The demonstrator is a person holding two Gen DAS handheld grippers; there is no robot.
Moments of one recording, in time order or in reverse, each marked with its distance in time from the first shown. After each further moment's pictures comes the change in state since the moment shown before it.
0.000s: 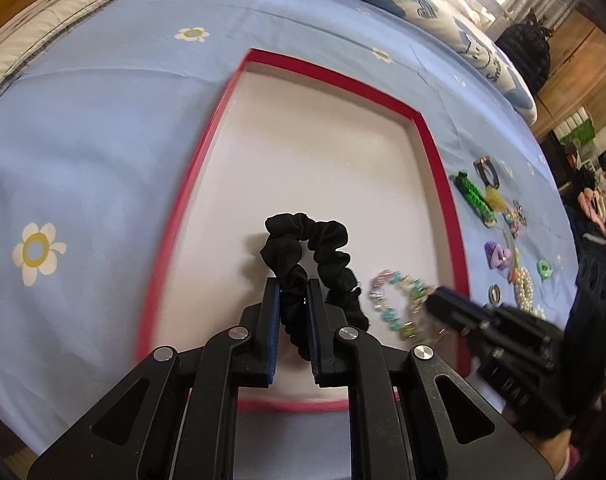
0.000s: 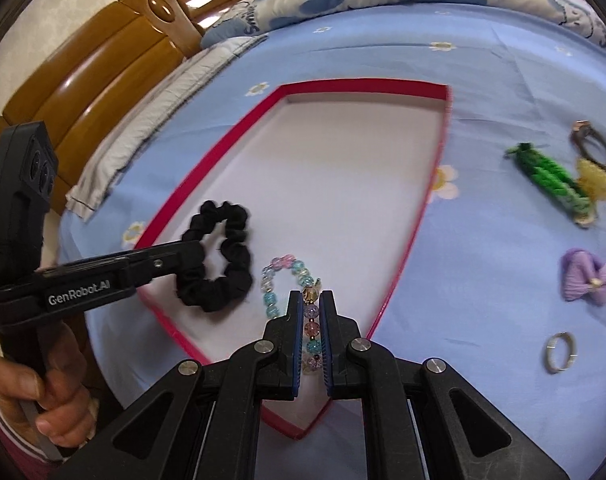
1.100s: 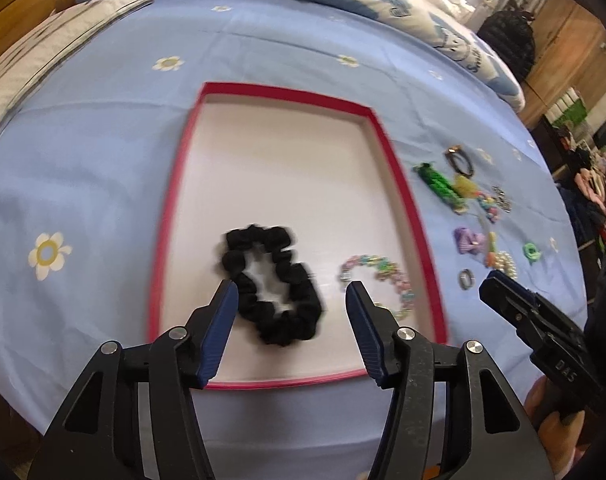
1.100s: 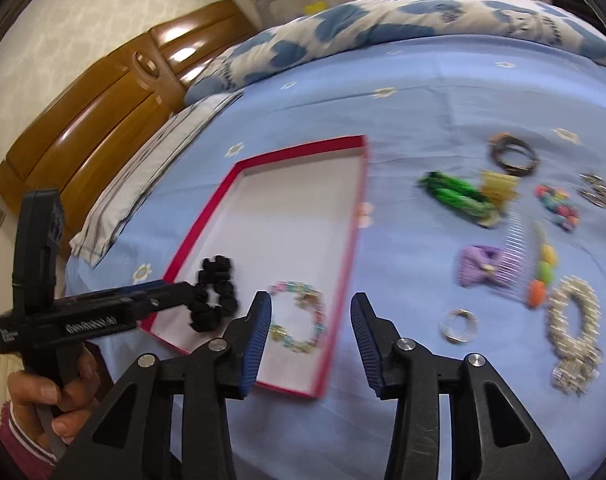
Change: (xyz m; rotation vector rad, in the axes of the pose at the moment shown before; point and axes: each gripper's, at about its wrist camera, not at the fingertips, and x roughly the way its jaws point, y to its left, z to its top) left arm -0.033 -0.044 -0.010 0.077 -0.041 0.010; right arm -0.079 -0.039 -0.023 0.112 -0.182 -0.021
